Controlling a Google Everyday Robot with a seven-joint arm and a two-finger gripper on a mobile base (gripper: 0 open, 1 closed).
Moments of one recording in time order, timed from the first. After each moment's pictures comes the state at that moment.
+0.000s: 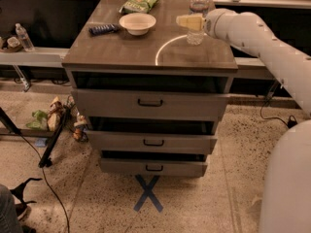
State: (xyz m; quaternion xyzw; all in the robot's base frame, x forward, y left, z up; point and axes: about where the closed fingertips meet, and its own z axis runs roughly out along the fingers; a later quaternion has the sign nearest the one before) arm 0.881 -0.171 0.926 -0.13 0.75 0.11 0.64
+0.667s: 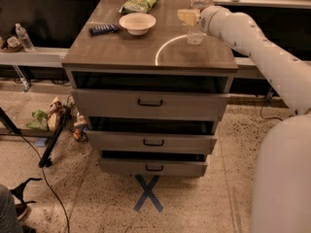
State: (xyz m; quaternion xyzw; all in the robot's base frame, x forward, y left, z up) arm 0.904 -0.159 0.932 -0.13 0.73 0.12 0.66
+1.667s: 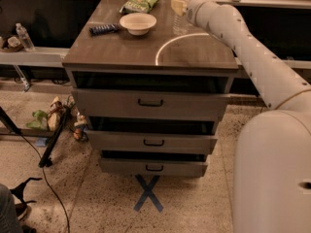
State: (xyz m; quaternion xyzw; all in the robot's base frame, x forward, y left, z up) arm 0.932 -0.110 0.960 -0.15 0.69 0.15 0.69
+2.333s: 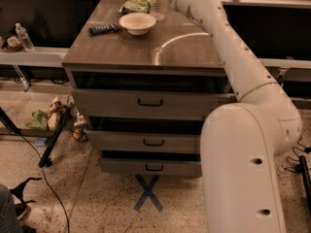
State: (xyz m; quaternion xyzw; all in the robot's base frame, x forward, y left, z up) arm 0.957 -0.039 1.007 -0.16 0.66 0.21 0.70
